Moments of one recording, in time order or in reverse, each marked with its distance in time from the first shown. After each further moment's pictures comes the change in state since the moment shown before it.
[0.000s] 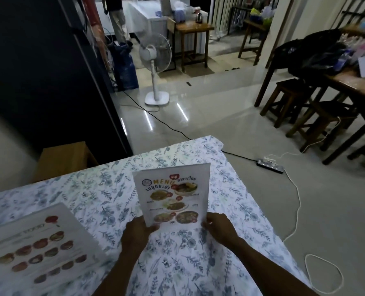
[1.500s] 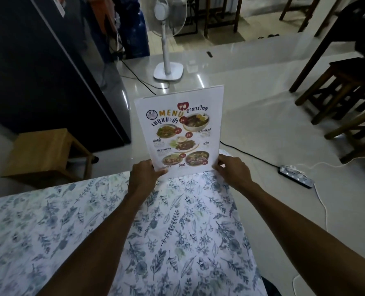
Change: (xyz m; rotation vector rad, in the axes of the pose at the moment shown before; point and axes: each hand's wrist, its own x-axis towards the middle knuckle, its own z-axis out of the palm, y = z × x) left_hand 0.326 0.210 0.064 -0.006 0.204 0.082; right_hand 0.383 0.045 -0.174 -0.215 0.197 -0.138
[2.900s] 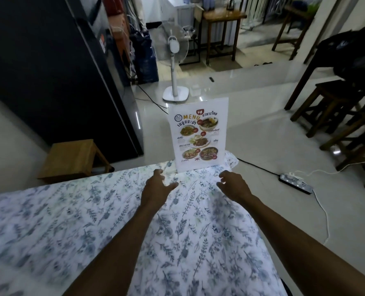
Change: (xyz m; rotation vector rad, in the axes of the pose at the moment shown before) left_hand -0.127 -0.039 -0.061 -0.094 -0.039 0.012; right_hand -0.140 -0.063 -0.015 0.103 -0.119 0.096
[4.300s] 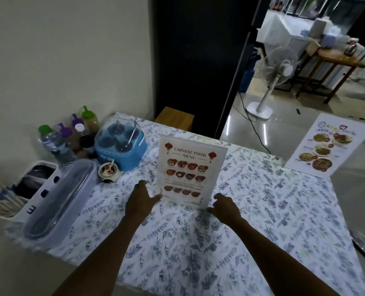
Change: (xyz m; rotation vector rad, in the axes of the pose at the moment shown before) left_hand -0.297 -0.371 -0.286 -0.066 0.337 -0.386; right_hand -0.287 -0.301 0.266 -0.249 -0.348 -0.254
